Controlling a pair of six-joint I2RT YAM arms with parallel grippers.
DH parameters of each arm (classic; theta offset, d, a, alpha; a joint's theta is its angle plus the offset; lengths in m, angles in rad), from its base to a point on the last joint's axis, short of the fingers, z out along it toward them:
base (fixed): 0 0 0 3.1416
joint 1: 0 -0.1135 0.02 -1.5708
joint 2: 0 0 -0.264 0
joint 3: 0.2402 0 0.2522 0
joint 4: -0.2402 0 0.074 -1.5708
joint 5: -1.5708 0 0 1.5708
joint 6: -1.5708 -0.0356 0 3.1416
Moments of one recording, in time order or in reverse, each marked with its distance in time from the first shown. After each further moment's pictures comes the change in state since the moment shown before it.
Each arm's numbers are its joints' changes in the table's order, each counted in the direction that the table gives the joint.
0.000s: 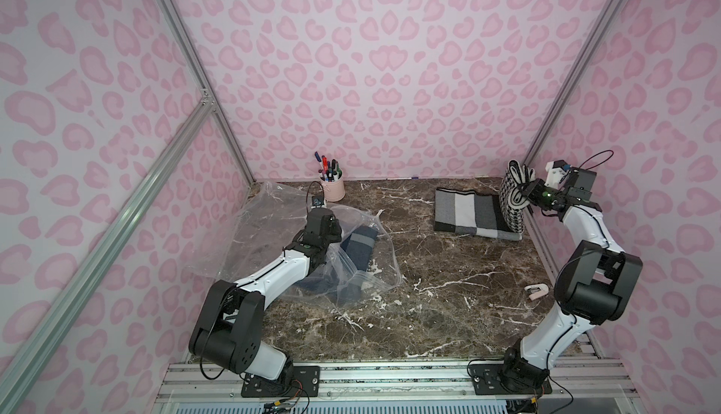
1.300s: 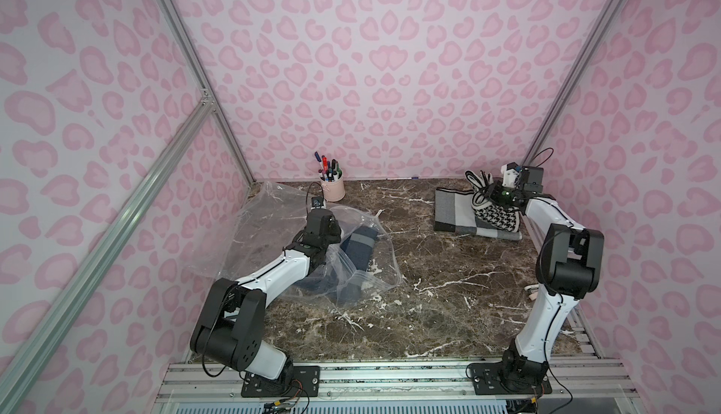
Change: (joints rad) left arm -0.008 -0.013 -0.008 0.007 -0.011 0.000; right arm -0.217 -0.199 0.079 0.029 -0.061 -0.035
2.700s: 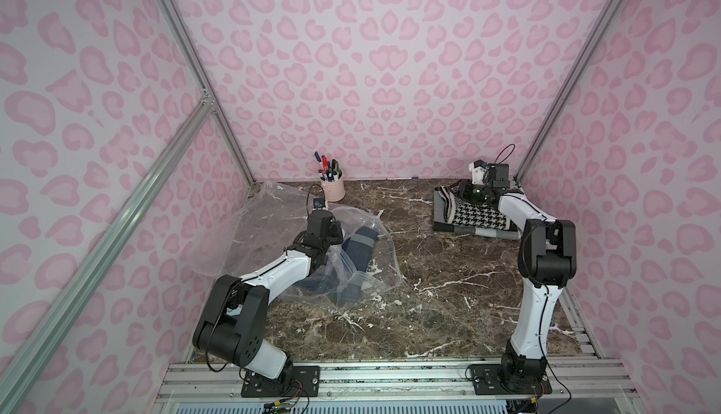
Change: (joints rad) left arm 0.000 -0.026 -0.014 0.045 -0.069 0.026; right arm -0.174 -0.106 0.114 0.020 -0.010 0.008
